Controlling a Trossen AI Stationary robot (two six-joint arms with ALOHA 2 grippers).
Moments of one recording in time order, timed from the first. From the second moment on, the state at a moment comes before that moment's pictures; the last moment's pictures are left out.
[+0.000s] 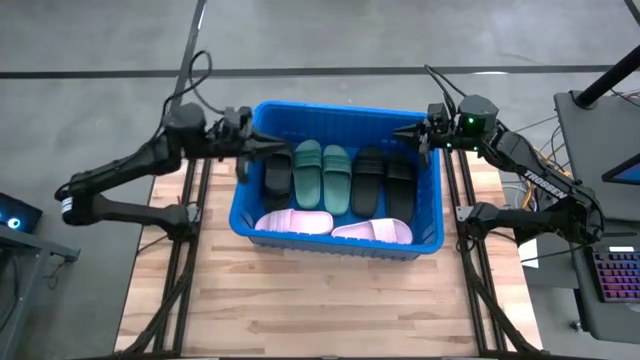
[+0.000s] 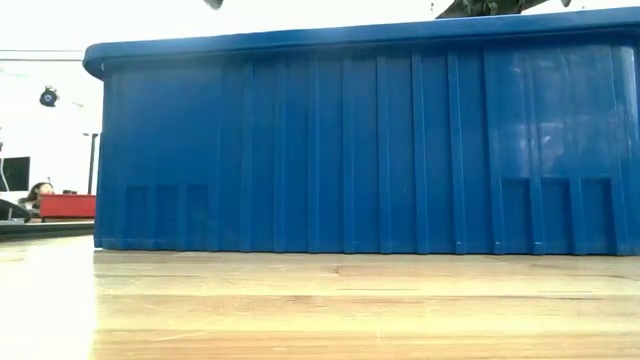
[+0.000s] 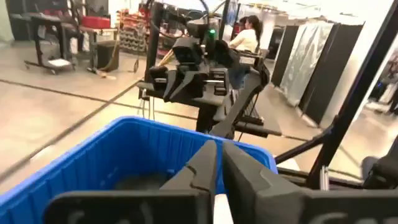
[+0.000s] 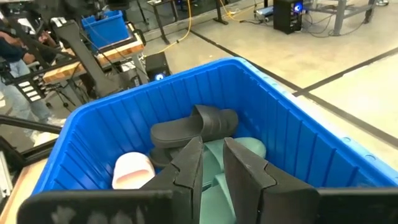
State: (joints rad) left arm 0.37 0.98 1.15 -0.15 0.29 -0.17; right arm -0.67 0.92 1.01 -0.36 -0.38 0.12
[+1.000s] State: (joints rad) left arm 0.00 0.03 0.40 -0.11 -0.28 -0.15; right arm -0.67 0.92 1.01 -0.36 -0.38 0.16
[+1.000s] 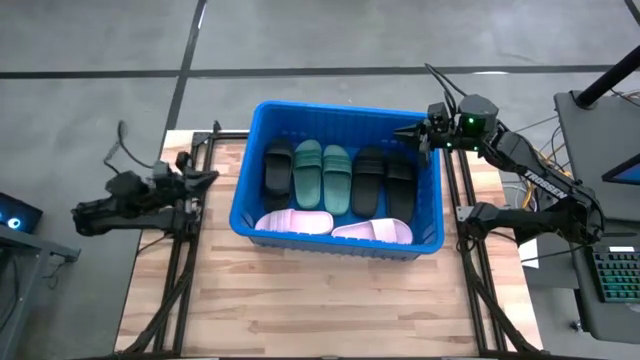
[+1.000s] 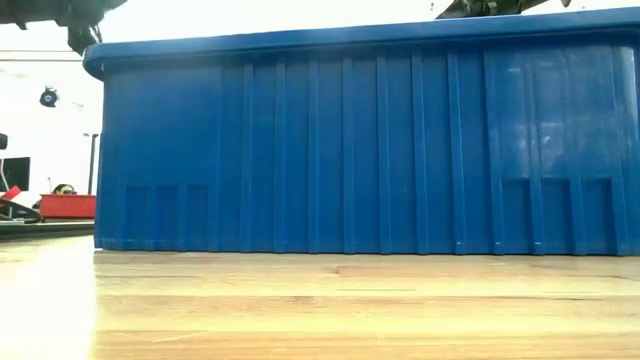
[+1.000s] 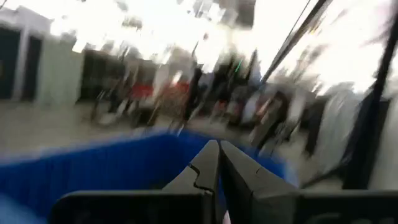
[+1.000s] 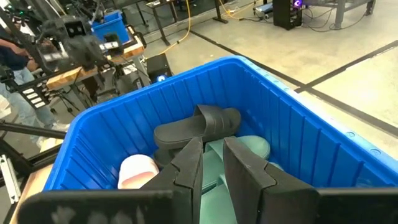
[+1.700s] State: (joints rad) left arm 0.00 0.03 0.01 0.30 -0.30 -0.18; right arm -0.67 0.93 1.01 -0.36 -0.38 0.16
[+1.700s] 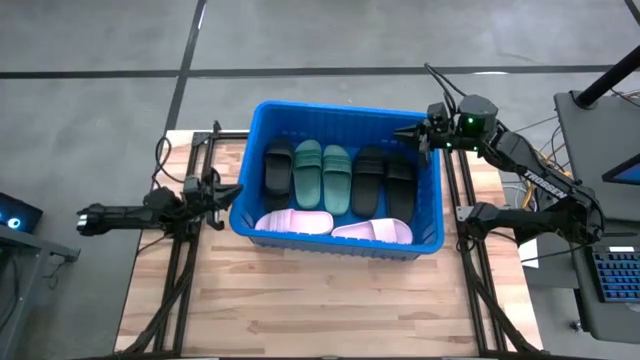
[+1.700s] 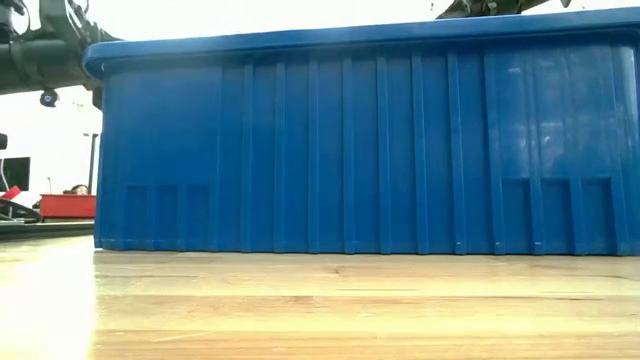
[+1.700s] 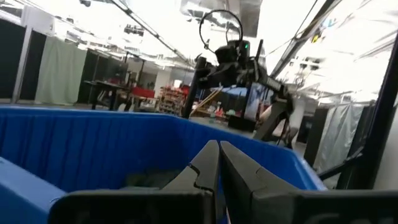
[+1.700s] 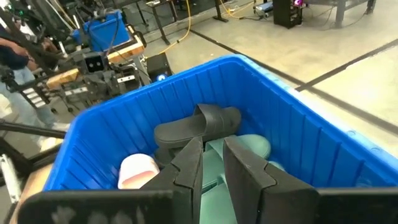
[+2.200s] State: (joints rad) left arm 0.00 0.03 0.01 0.31 -0.29 -0.15; right arm -0.36 0.79 0.84 0.08 -0.18 0.24
